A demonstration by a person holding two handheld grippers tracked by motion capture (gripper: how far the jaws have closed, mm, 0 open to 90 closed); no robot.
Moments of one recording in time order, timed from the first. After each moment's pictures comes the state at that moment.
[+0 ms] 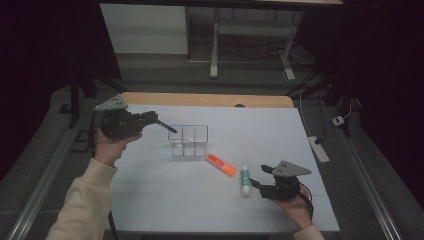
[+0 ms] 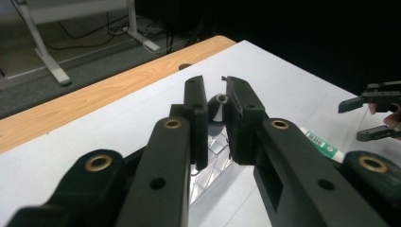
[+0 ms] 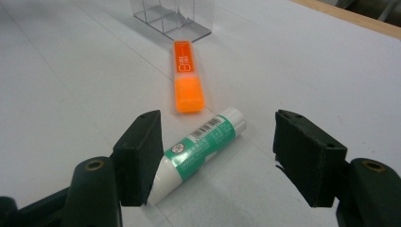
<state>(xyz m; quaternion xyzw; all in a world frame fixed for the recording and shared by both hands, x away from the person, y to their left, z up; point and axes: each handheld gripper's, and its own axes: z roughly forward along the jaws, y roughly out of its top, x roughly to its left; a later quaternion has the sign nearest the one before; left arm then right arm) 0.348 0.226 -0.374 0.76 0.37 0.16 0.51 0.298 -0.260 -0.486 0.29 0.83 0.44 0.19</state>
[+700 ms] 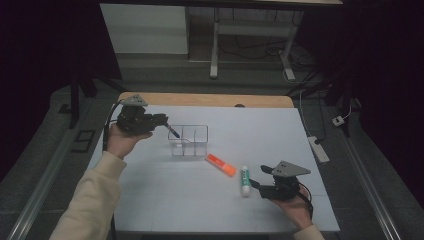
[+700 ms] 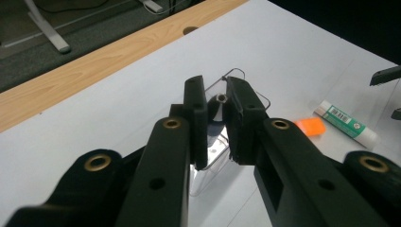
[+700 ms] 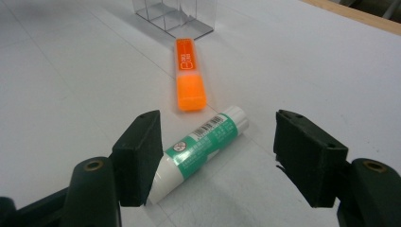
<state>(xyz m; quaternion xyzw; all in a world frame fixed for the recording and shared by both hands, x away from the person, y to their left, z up) 0.374 0.199 -0.386 0.80 0.37 0.14 0.44 0.298 -0.260 -0.487 0.29 0.83 0.44 0.18</state>
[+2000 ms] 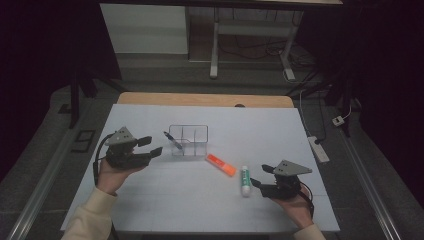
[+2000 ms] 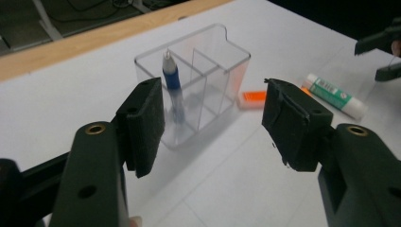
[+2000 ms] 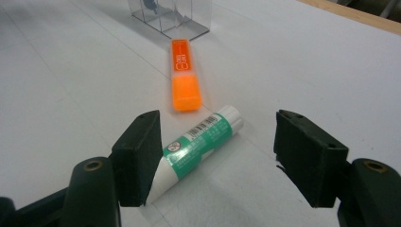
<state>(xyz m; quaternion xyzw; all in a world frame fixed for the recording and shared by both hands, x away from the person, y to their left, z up) 0.297 0.216 -0.446 0.78 0.38 0.16 0.48 0.301 -0.263 -0.487 0.29 0.83 0.44 0.18</state>
